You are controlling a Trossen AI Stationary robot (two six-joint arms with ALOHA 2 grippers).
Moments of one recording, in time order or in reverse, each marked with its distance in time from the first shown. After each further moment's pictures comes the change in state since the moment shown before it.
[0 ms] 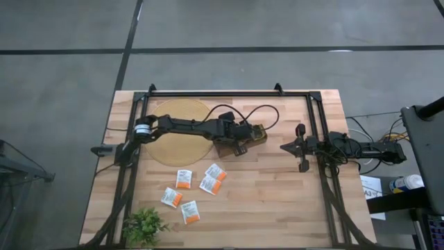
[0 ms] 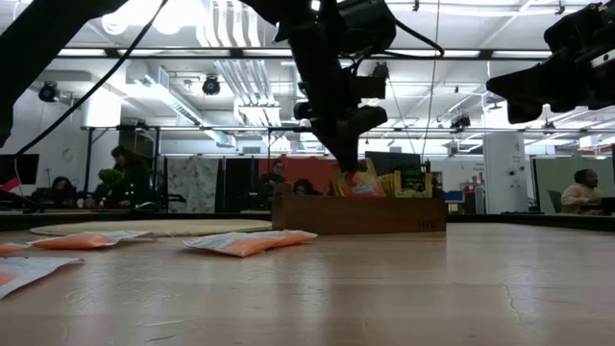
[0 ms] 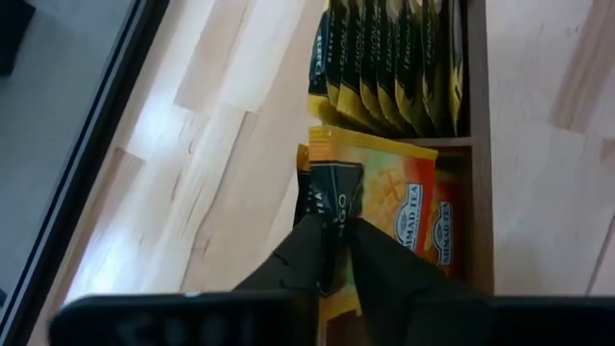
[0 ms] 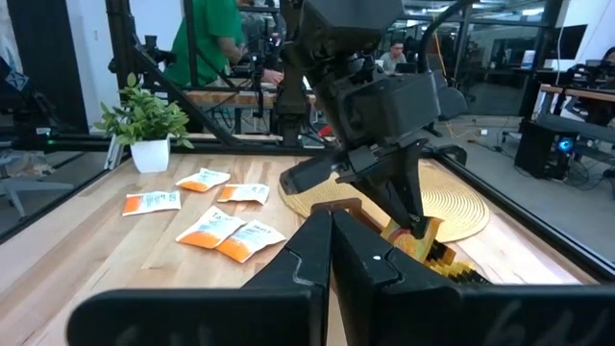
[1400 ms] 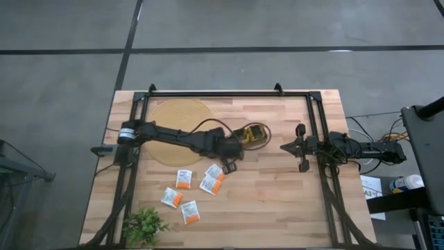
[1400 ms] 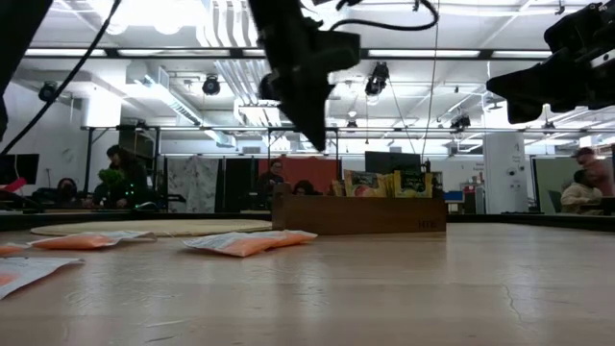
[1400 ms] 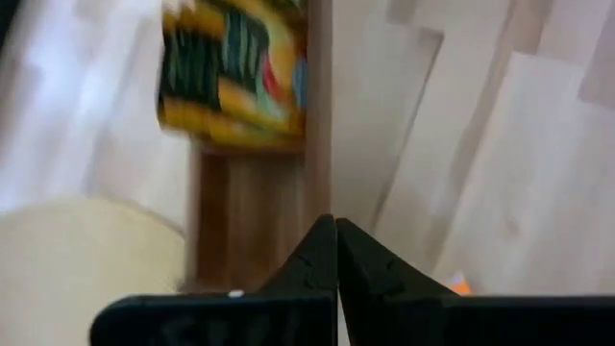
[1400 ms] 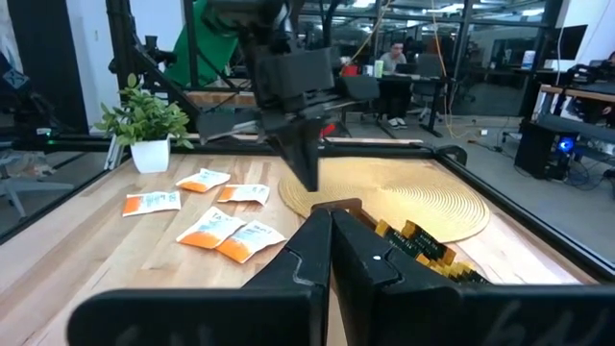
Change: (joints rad) left arm -0.144 -0.167 -0.144 -0.121 0.119 -0.204; right arm 0.000 0.000 0.000 0.000 -0.001 0.000
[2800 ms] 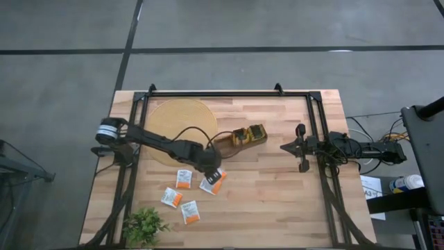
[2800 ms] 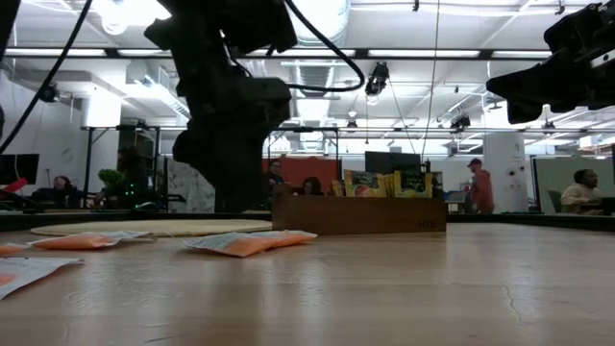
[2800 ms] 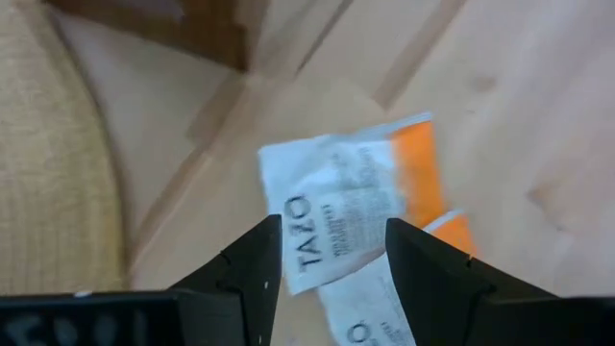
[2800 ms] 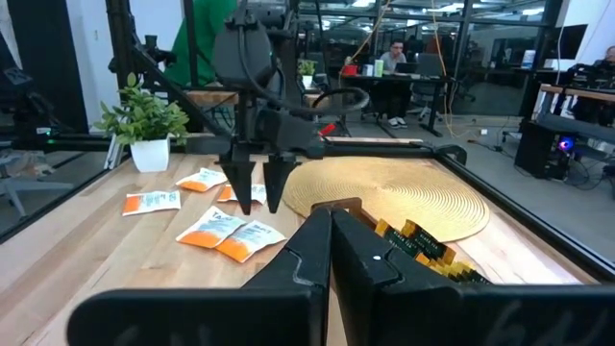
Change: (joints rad) left arm -0.041 -0.219 -0.563 0.362 0.281 -0.422; right arm 0.000 0.001 0.000 0.000 0.000 0.000
